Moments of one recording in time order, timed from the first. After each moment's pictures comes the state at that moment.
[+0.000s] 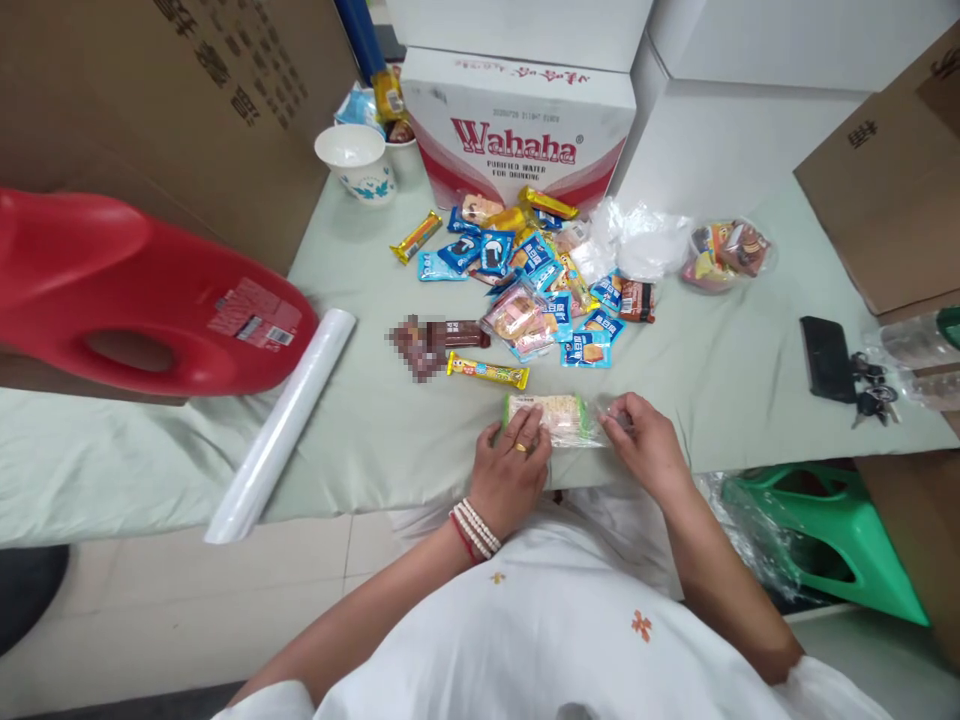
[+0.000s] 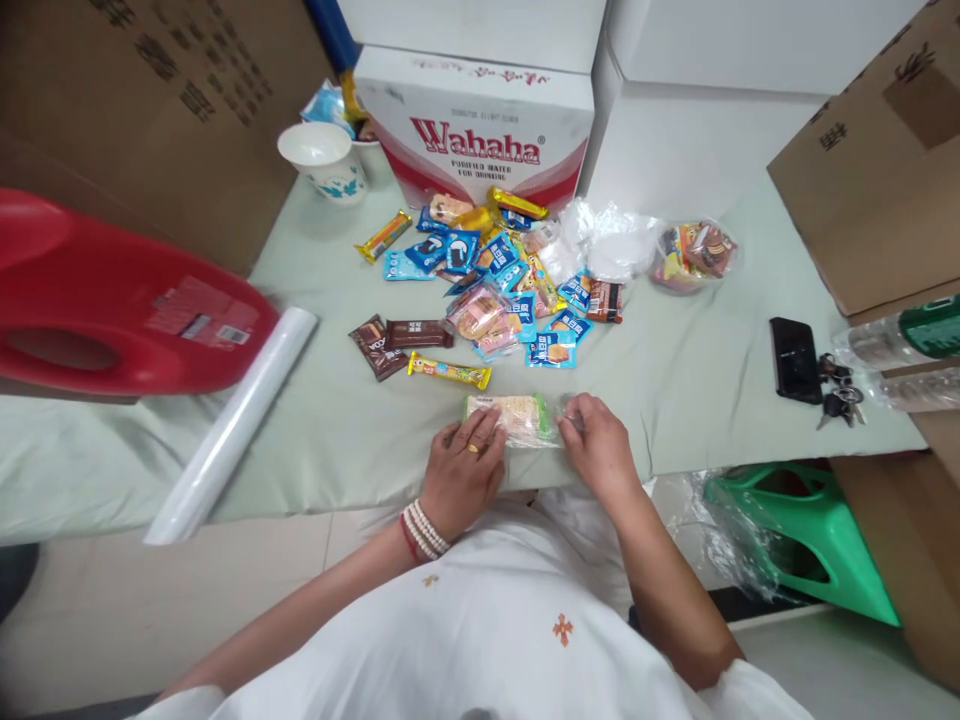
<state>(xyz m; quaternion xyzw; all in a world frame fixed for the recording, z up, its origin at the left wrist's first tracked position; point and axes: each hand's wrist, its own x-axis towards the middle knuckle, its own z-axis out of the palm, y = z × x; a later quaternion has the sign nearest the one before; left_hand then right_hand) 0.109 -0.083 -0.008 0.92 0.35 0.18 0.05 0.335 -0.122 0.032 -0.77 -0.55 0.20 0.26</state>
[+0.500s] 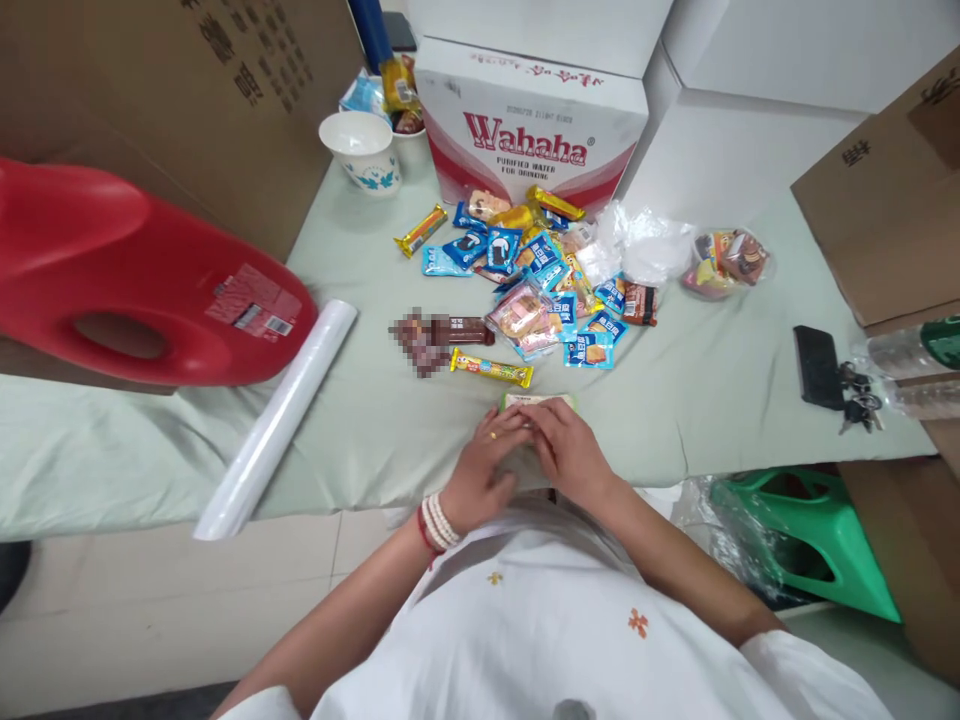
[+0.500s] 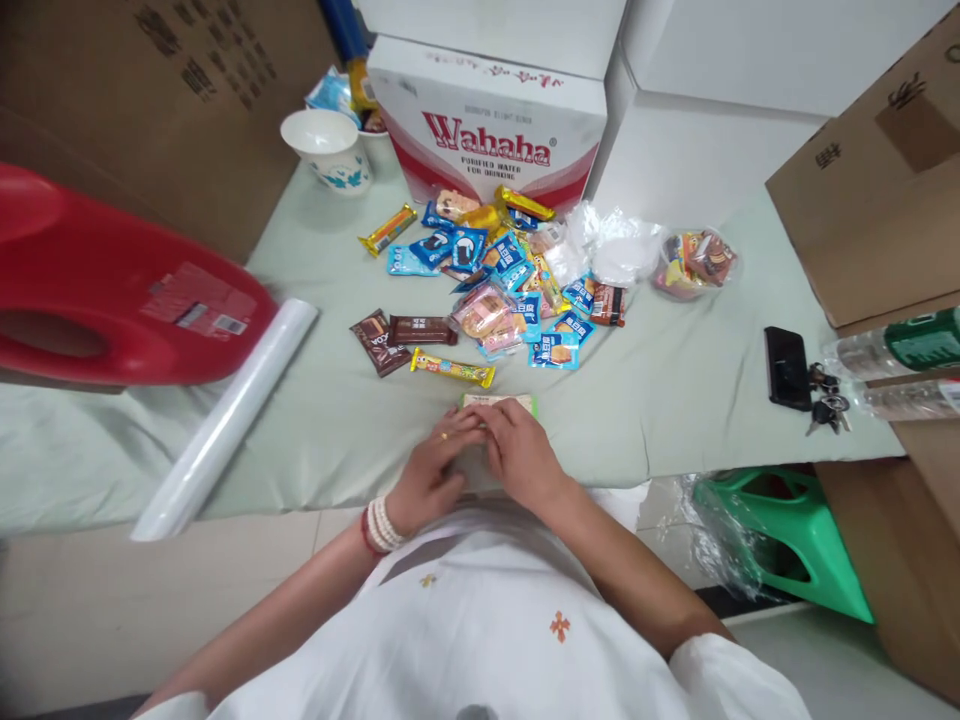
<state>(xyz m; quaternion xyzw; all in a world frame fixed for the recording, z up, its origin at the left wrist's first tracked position) 0.070 -0.061 -0.016 0.79 0.30 0.31 0.43 0.250 -0.093 0.023 -0.60 -0.73 0.22 0.26</state>
